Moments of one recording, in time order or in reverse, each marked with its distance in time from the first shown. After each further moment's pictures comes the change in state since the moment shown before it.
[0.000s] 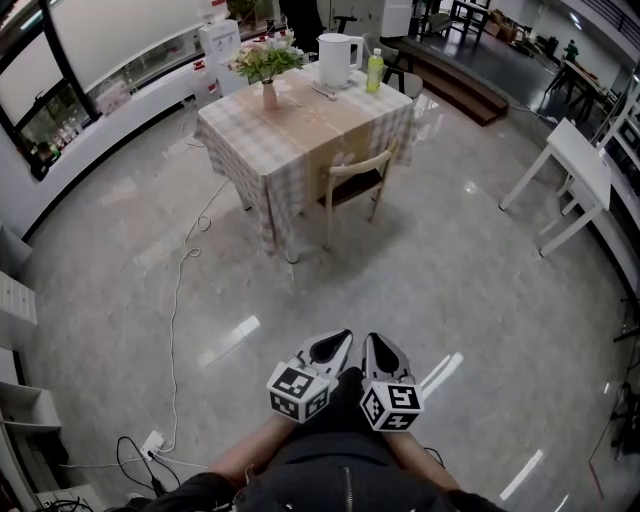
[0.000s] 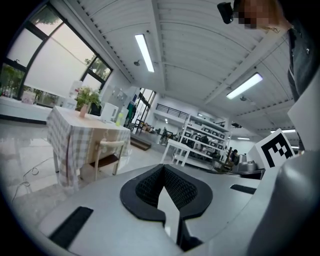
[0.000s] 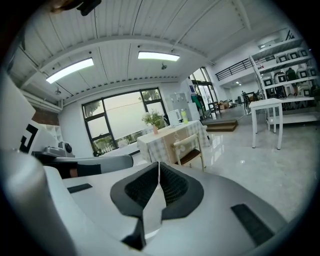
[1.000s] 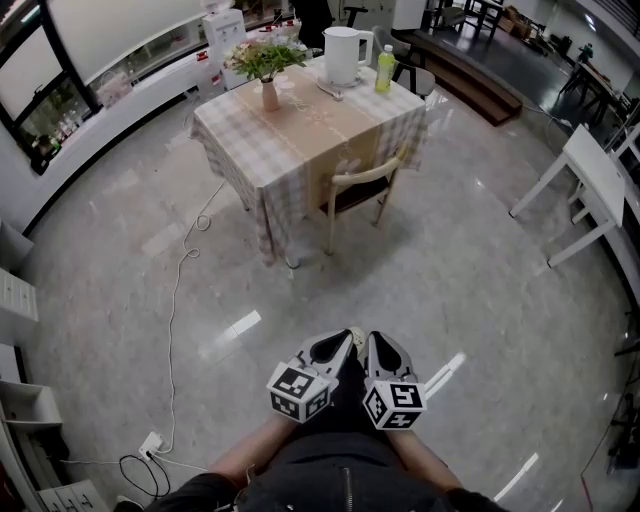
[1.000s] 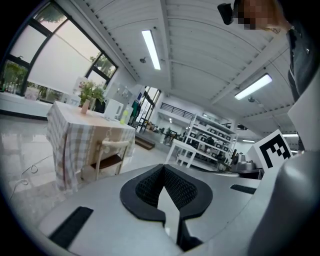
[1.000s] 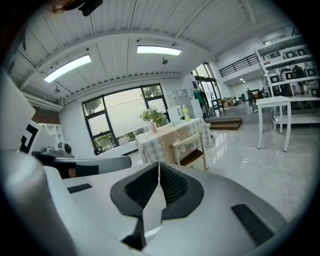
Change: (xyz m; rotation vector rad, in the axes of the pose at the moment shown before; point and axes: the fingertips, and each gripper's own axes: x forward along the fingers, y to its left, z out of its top) left arm 0.067 0.057 0.021 -0.042 0.008 0.038; right arm 0.082 -0.038 0.025 -0.016 0.039 0.032
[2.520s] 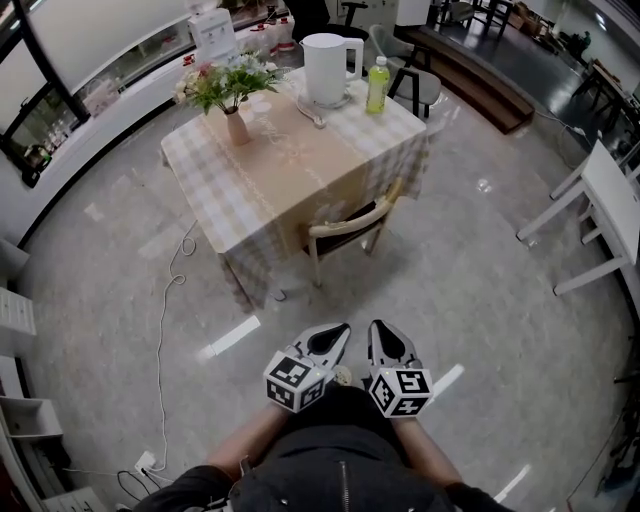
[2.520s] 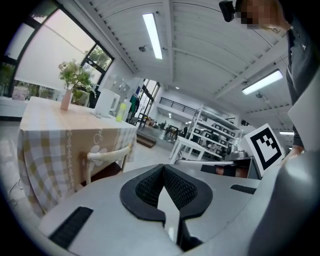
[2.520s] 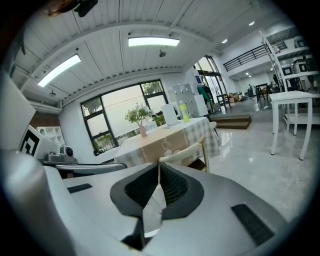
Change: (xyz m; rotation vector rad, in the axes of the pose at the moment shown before) left arm 0.215 0.113 0.079 0.022 0.066 -0.022; right arm 0.204 -0.139 0.103 0.005 0.029 0.063
